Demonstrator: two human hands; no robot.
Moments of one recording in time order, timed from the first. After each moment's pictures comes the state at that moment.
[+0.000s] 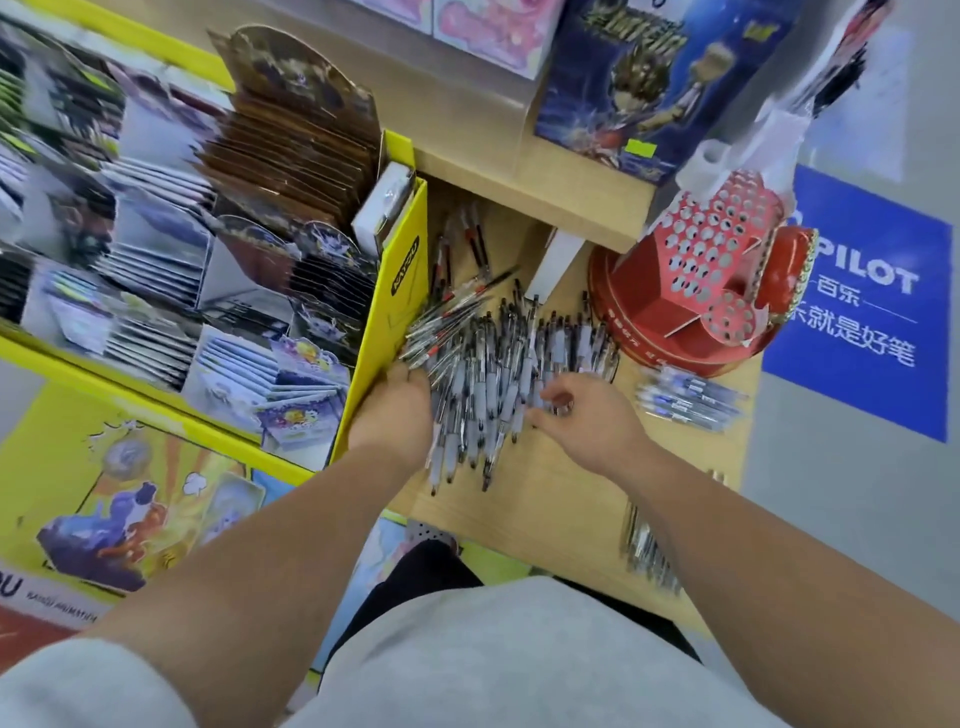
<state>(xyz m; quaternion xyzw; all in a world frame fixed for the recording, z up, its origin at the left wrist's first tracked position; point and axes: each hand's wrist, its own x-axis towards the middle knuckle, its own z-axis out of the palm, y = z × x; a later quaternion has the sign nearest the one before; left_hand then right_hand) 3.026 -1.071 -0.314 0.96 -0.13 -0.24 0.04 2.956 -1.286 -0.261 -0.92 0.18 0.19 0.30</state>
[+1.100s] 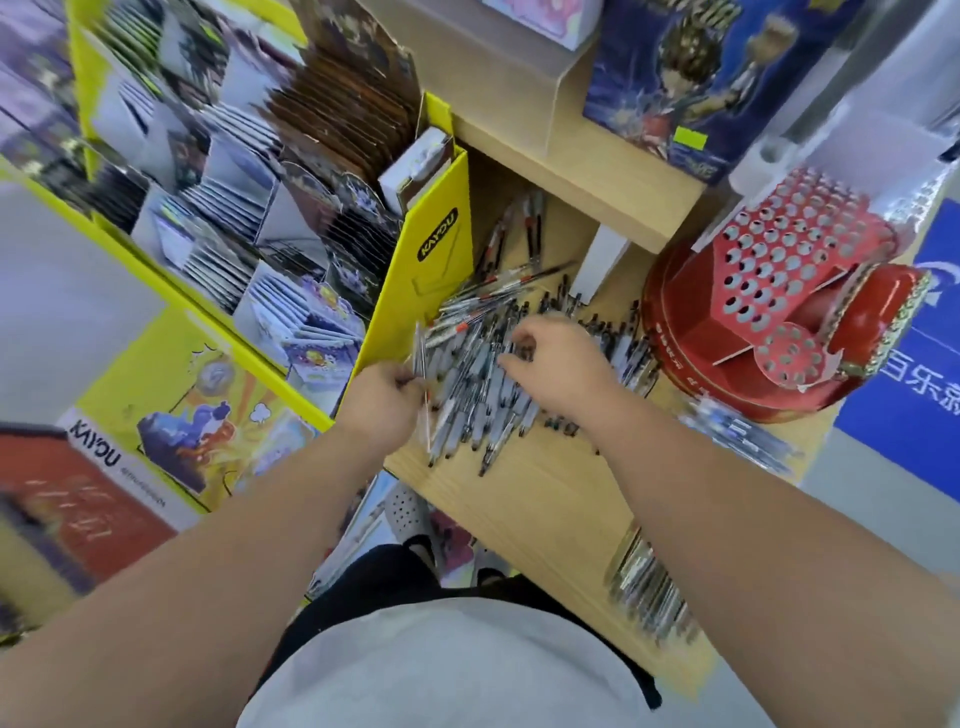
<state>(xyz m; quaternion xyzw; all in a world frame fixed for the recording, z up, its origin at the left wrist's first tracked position) 2.990 -1.069 -0.271 0.88 0.17 -0.23 0.38 3.021 -1.283 -0.280 -0.94 -0.02 0.17 0.28</state>
